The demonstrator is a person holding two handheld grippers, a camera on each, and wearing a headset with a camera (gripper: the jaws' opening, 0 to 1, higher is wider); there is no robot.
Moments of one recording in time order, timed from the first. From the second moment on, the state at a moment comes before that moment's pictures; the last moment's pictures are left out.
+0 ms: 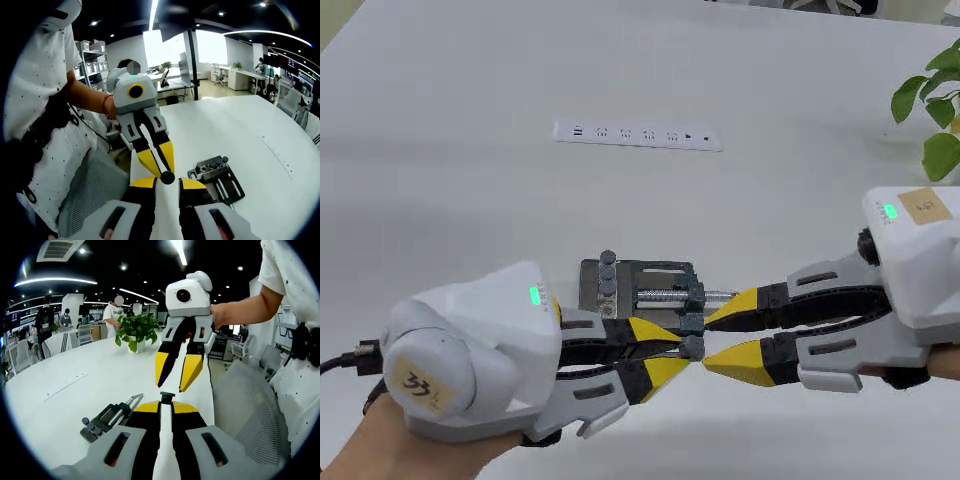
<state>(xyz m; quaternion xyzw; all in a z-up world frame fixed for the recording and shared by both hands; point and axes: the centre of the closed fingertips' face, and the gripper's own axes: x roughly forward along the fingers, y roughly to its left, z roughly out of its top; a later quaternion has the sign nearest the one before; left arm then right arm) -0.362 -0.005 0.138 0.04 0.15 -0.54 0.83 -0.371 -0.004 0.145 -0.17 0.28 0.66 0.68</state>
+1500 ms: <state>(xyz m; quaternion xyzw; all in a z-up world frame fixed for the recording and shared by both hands) -0.365 0.005 0.147 0.02 0.14 -0.53 0.83 -0.376 0.009 0.148 -0.19 0.27 0.68 0.66</state>
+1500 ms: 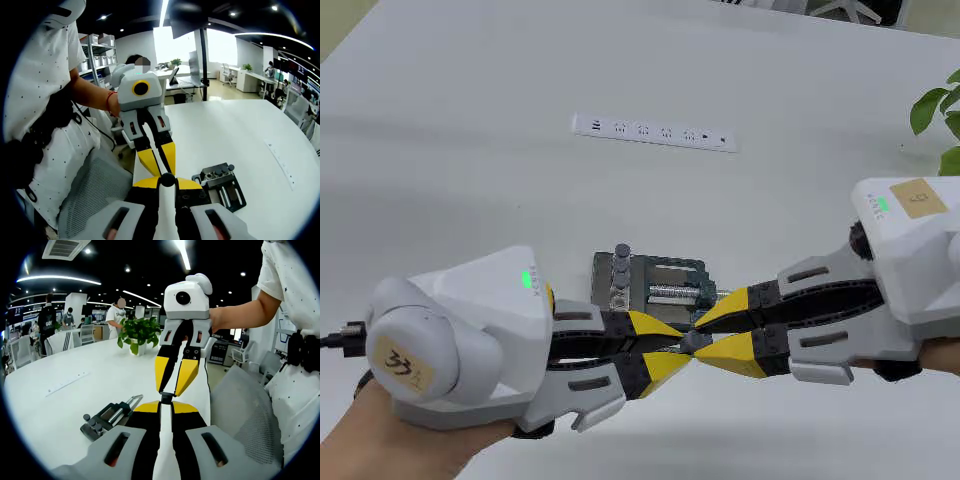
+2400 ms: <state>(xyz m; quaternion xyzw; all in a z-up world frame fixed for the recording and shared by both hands) -0.355 0.054 0.133 -0.01 0.14 -0.48 0.87 -0.348 0.034 0.145 -0.23 0.29 0.66 0.65</state>
